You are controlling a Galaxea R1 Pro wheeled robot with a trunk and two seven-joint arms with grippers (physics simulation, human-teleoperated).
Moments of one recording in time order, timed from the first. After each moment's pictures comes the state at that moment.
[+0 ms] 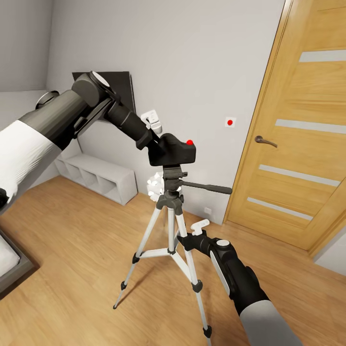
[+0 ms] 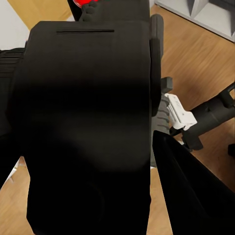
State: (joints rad) left arm -1.79 0.19 -0.91 -0.88 0.14 0.78 -1.33; right arm -0.60 0.13 0.14 -1.02 0.12 0.44 0.37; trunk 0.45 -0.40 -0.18
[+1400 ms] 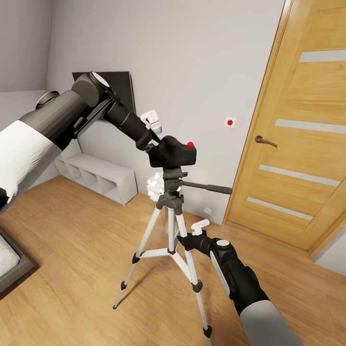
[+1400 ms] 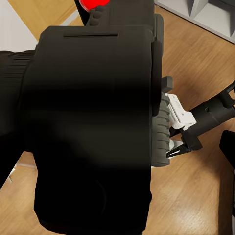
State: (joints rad) left arm -1.79 0.19 -0.91 -0.87 0.15 0.78 -1.34; right arm -0.60 0.13 0.14 -1.02 0.12 0.44 0.37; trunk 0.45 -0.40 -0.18
